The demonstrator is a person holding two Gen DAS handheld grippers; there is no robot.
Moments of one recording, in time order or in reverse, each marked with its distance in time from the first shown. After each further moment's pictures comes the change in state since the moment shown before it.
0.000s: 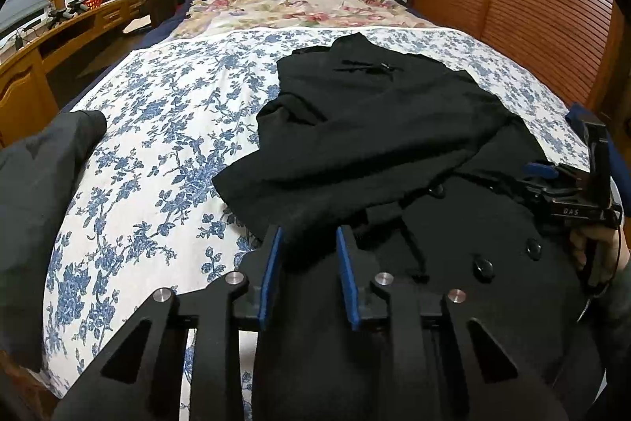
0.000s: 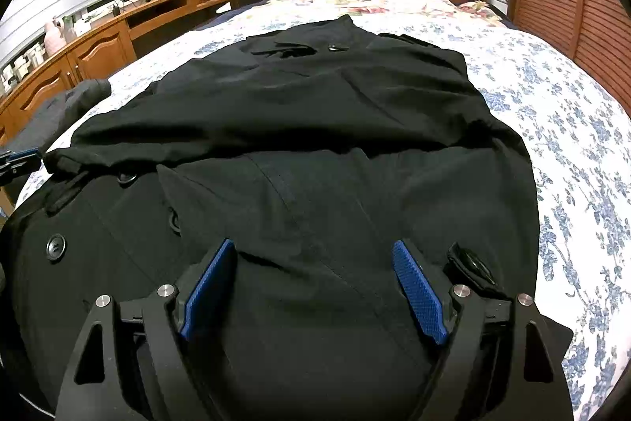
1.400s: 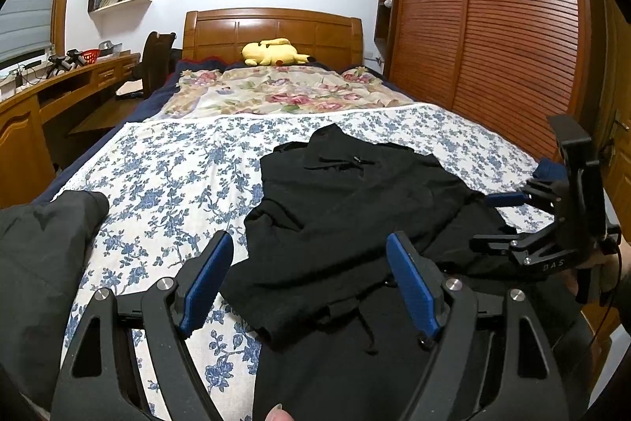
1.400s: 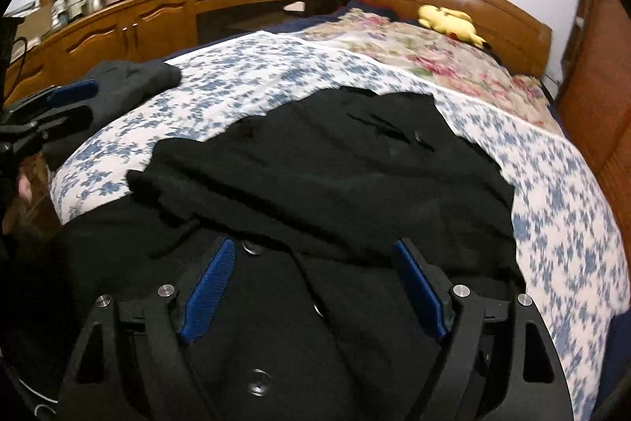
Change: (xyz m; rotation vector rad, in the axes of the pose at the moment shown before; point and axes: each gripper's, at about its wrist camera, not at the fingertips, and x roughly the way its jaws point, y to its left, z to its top) left arm -0.058 -0.002 0.036 0.014 -0.280 -0.080; right arm -0.059 0.087 0.072 -0.275 -0.006 0.026
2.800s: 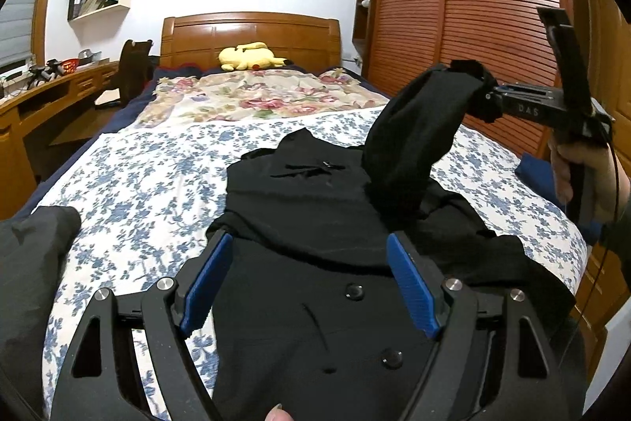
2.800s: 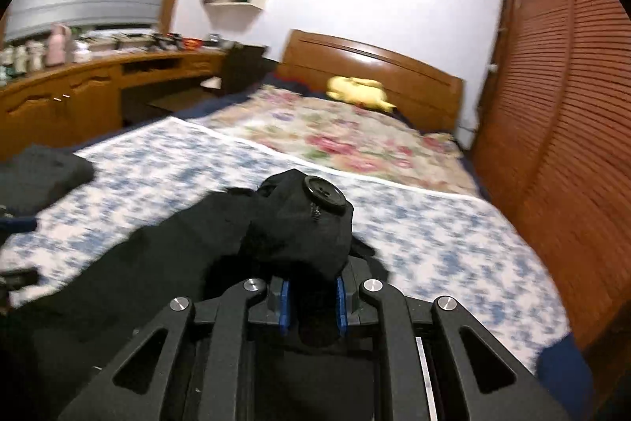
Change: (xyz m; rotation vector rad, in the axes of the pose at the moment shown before) left arm 0.006 -0.032 0.010 0.031 -0.017 -0.062; right arm -0.050 0.003 0.002 0.032 -0.272 -0.267
